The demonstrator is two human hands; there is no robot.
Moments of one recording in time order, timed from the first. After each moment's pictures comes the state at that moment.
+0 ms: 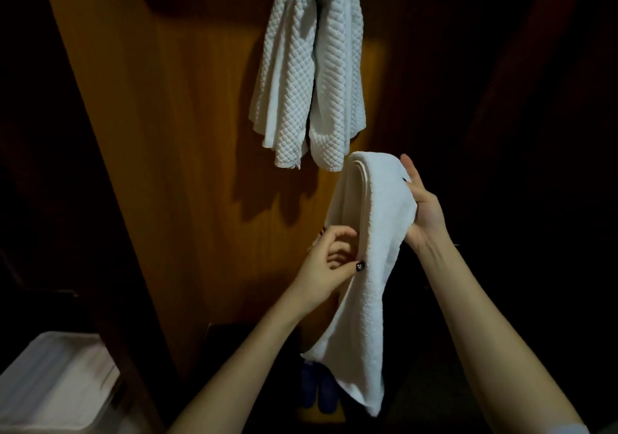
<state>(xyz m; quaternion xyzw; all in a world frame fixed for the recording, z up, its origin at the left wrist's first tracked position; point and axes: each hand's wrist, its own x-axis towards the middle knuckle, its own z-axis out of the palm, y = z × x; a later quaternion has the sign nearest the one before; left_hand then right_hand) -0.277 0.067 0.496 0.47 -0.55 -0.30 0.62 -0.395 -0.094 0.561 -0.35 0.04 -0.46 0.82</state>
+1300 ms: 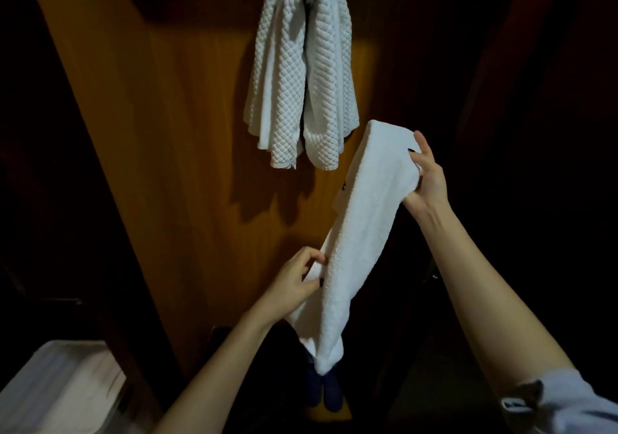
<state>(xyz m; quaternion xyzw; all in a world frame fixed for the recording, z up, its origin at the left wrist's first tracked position) -0.238 0.076 0.460 0.59 -0.60 -0.25 0.48 -0.398 -0.109 0.596 -0.35 0.09 -0.55 0.75</state>
